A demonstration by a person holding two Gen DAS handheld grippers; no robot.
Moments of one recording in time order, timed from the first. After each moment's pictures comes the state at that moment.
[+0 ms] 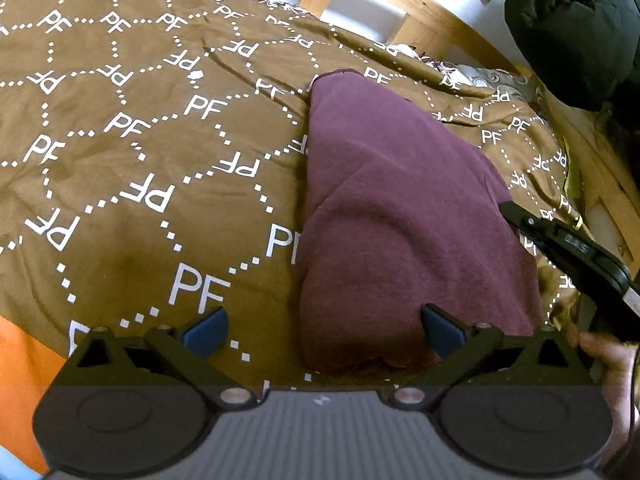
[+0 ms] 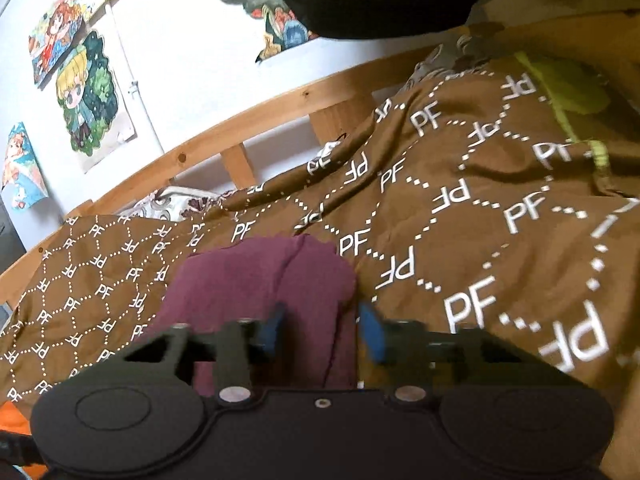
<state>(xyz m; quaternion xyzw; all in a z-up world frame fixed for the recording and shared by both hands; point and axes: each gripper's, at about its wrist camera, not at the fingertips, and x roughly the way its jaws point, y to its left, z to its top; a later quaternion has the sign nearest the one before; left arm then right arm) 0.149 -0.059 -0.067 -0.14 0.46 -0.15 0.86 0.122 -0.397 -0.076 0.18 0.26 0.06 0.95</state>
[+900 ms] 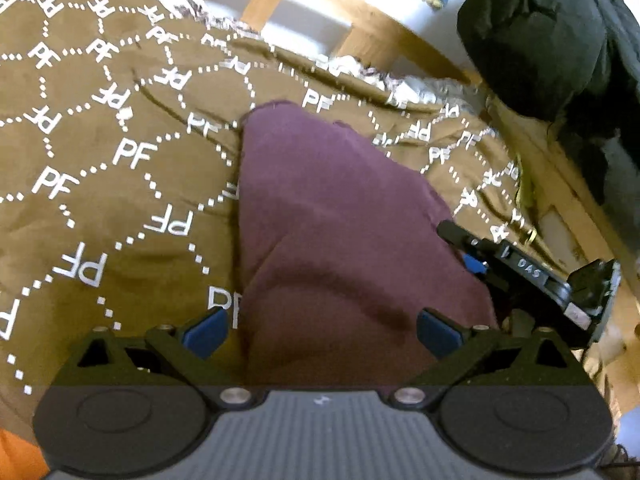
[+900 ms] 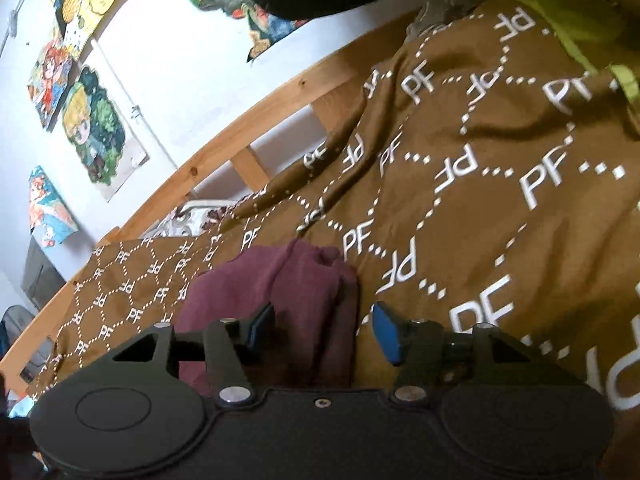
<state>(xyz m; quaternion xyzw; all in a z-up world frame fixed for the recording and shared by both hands) 0.185 -0.068 -0.053 -0.15 0.44 -0.23 0.85 0.143 -0.427 -0.102 0.27 0.27 0.12 0.91</state>
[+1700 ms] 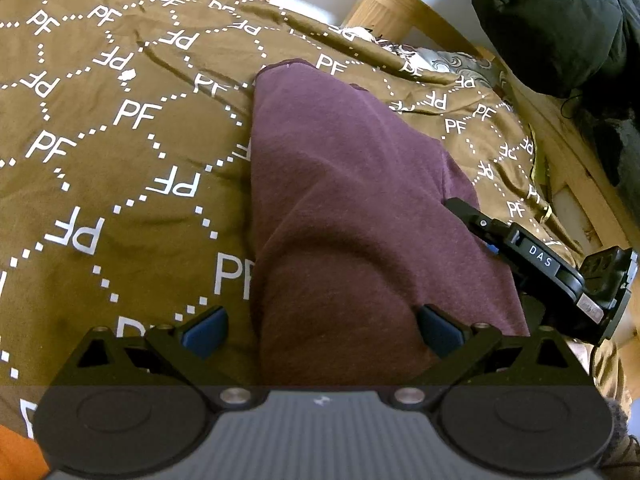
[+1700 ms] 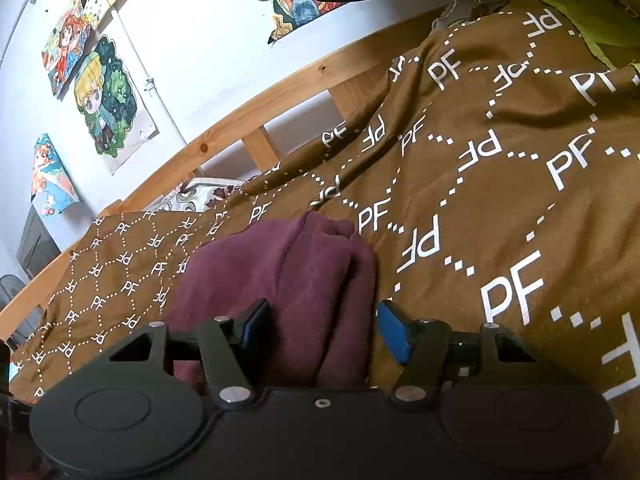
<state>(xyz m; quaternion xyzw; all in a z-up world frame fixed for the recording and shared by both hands) 0.185 -0.066 -0.074 -0.15 0.47 -0.23 0.84 0.139 -0.412 -0.111 0.24 0.27 0.13 0.92</state>
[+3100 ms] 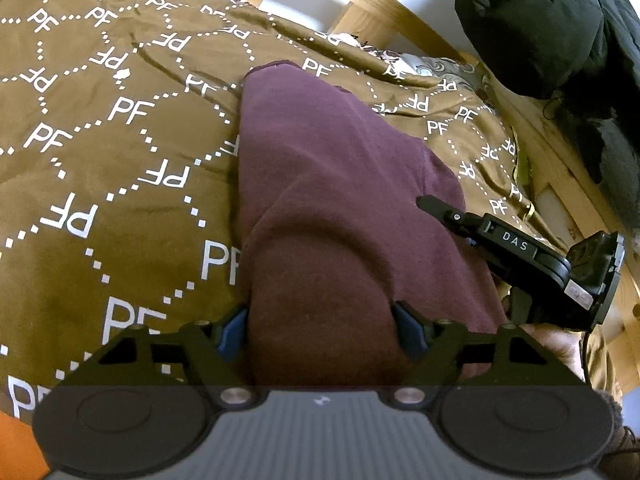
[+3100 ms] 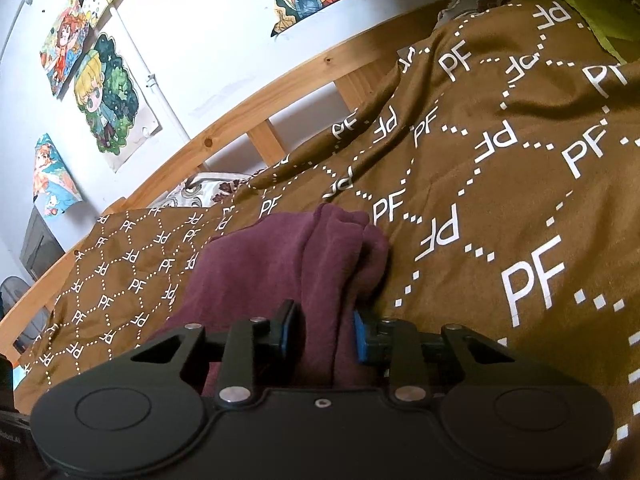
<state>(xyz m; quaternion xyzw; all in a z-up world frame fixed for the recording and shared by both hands) 0.169 -0.066 -0.074 -0.16 0.45 -0.25 0.84 0.142 -0.401 -0.107 0.24 0.28 0.13 0.92</state>
